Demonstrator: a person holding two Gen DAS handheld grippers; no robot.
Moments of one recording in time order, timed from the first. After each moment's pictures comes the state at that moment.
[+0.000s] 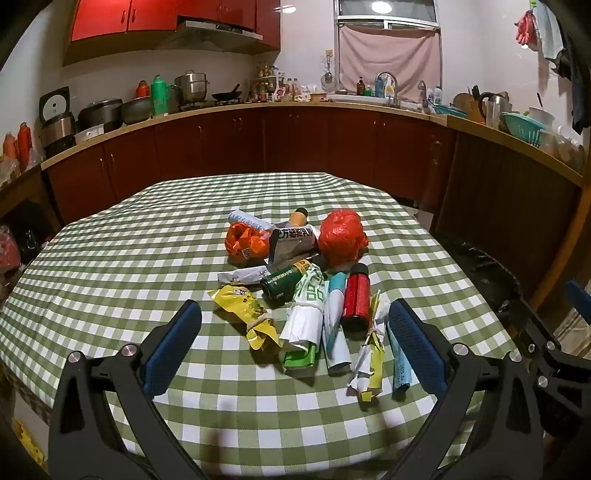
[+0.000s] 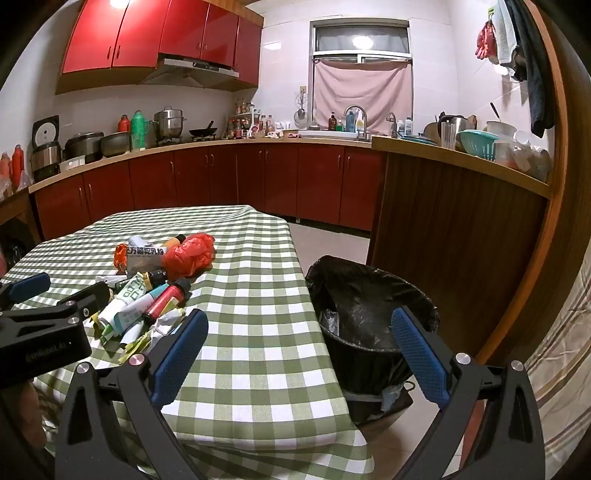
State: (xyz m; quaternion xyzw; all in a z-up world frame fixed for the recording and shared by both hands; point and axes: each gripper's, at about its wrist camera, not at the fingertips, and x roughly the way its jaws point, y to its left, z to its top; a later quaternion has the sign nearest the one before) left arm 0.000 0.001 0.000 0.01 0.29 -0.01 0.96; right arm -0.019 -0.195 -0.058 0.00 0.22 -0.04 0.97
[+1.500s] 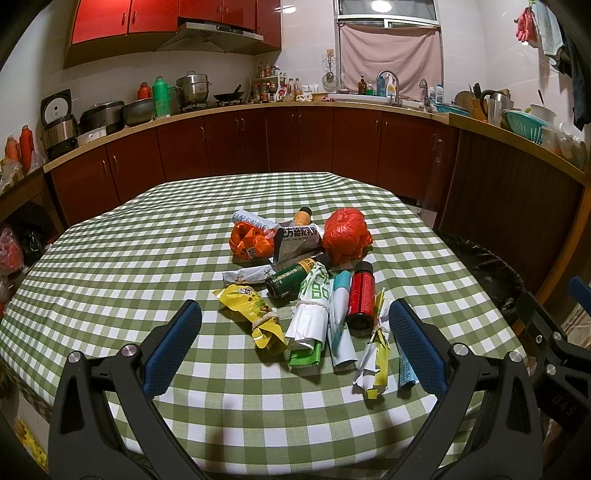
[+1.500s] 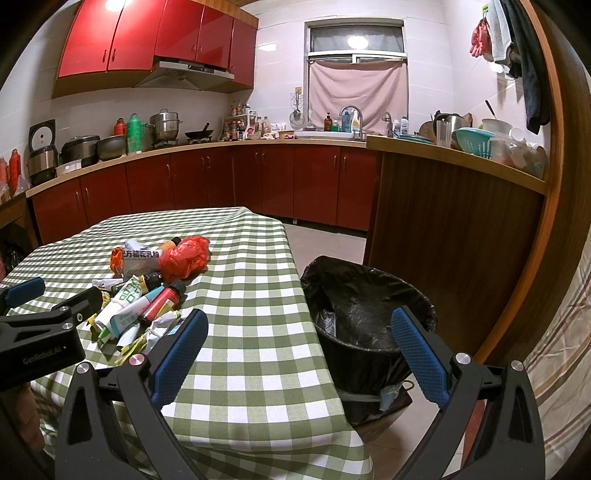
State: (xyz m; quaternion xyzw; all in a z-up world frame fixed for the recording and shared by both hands) left arm -0.002 0.002 -0.001 0.02 0.29 0.00 0.96; right arm -0.019 -0.198 -0.060 0.01 0.22 -0.04 0.97
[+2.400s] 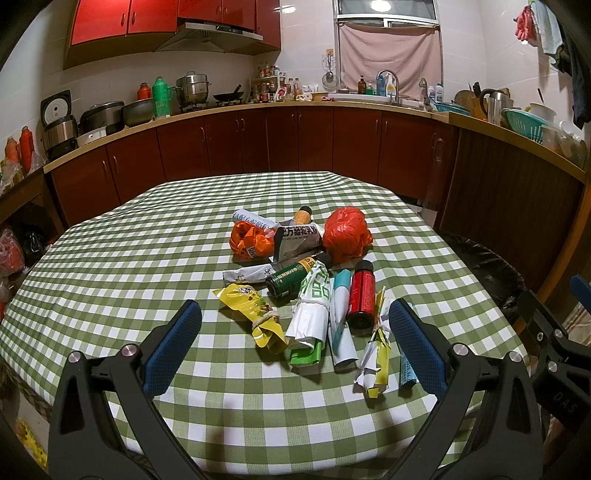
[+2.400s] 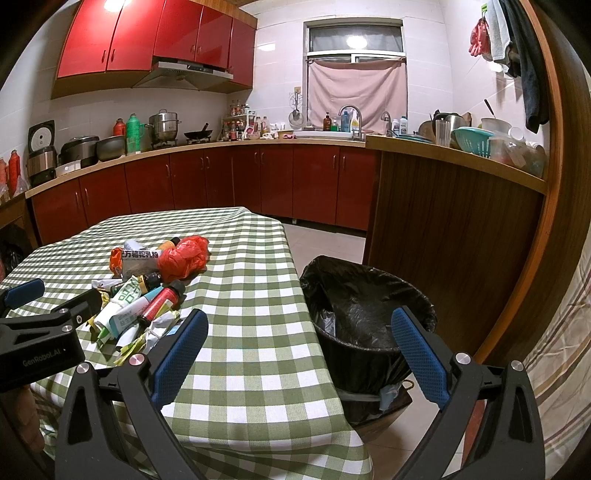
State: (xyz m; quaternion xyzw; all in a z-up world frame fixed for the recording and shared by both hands) left arm -0.002 0.003 -0.002 0.02 0.29 0.00 0.96; right arm -0.017 -0.198 -0.062 0.01 0.22 -0.04 0.97
